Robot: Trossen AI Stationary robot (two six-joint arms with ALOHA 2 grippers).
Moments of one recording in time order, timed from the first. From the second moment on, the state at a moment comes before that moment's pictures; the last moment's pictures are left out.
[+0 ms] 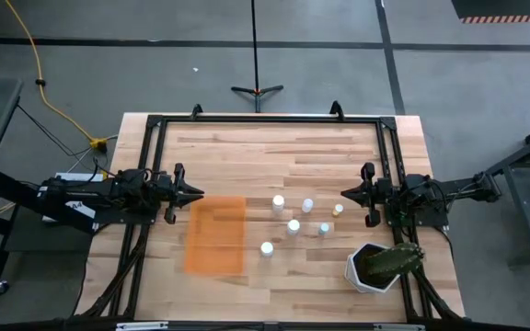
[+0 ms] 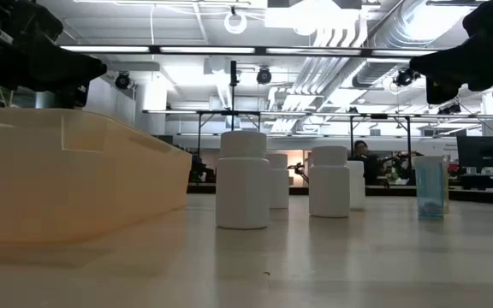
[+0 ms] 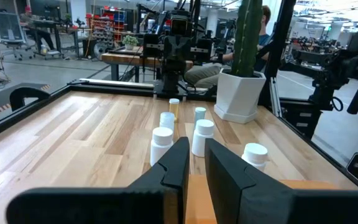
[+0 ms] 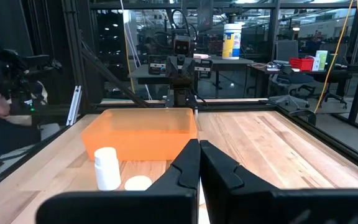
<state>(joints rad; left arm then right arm) -0.03 0.02 0.01 0.01 0.01 -0.08 0.15 0.01 0.01 0.05 0.16 0.02</state>
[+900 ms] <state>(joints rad) -0.03 0.02 0.01 0.00 0.01 -0.08 0.15 0.01 0.01 0.05 0.16 0.02</state>
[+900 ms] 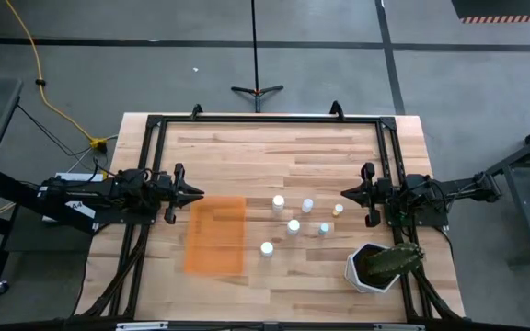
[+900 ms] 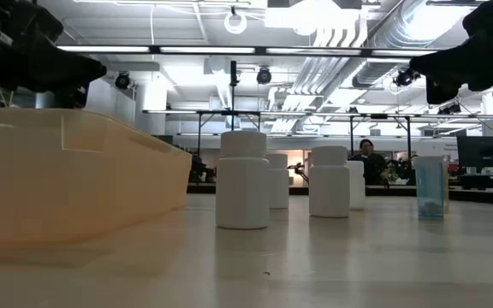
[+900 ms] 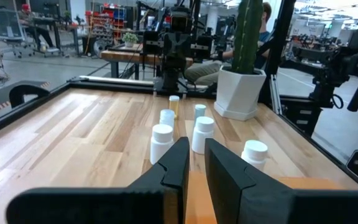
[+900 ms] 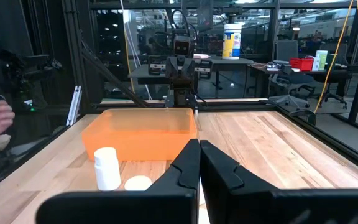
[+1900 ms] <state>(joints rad) -0.03 0.02 0.02 0.04 -0.05 -0.06 0.15 0.01 0.01 0.05 0.19 -0.03</state>
